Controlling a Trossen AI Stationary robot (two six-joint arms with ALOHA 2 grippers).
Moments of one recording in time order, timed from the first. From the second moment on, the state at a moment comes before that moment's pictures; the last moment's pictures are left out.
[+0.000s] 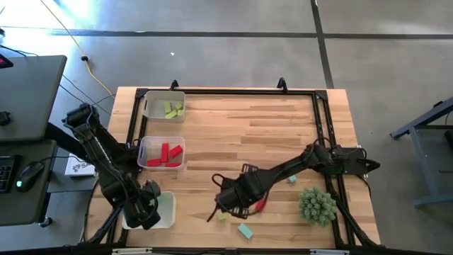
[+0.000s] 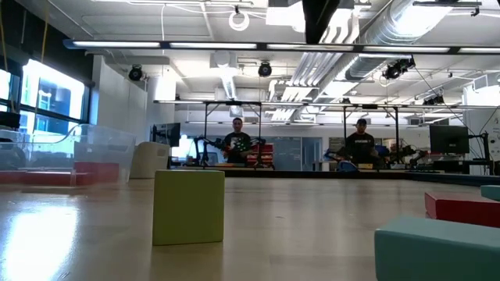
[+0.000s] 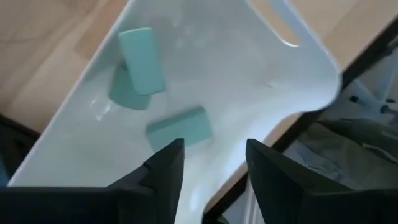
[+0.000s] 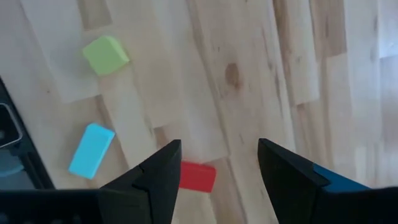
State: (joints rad) left arm -0.87 1.35 0.96 -0.94 0.00 -1.70; right arm 0.44 2.27 2.34 -1.56 0.15 0.67
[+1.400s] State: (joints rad) left arm -0.76 1.34 0.97 -0.78 -0.01 -1.58; right arm 0.50 2.27 2.34 -1.56 0.18 0.78
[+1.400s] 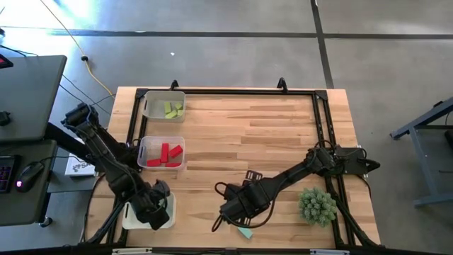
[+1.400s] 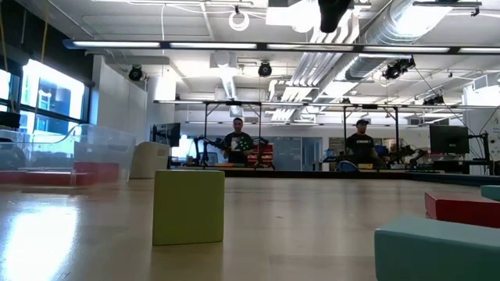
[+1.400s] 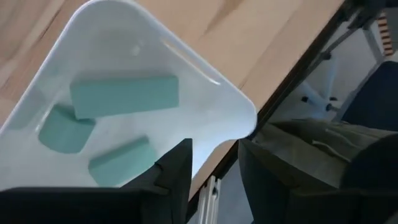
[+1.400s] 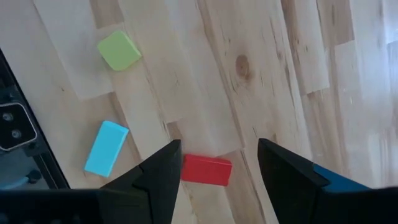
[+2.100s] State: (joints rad) left arm -0.58 1.30 1.19 -0.79 -0.36 -0.95; right arm 0.57 2.27 2.34 -1.57 0.21 1.22
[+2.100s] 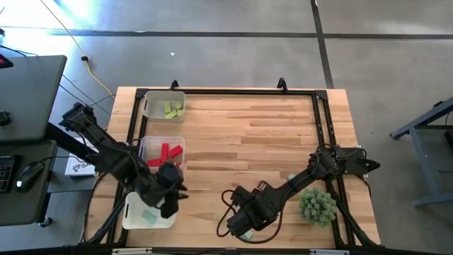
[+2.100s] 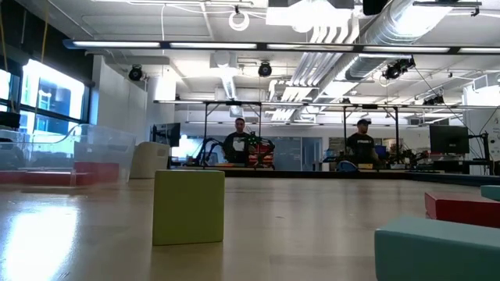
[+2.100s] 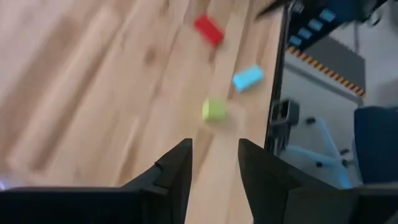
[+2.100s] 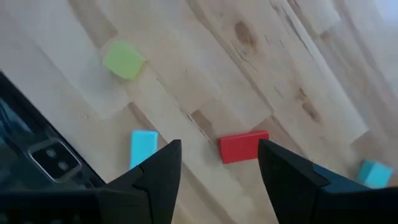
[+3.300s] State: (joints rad) left arm -0.36 1.06 1.20 -0.88 -0.34 -0.48; right arm 0.61 2.43 2.34 -1.57 0.18 2.25
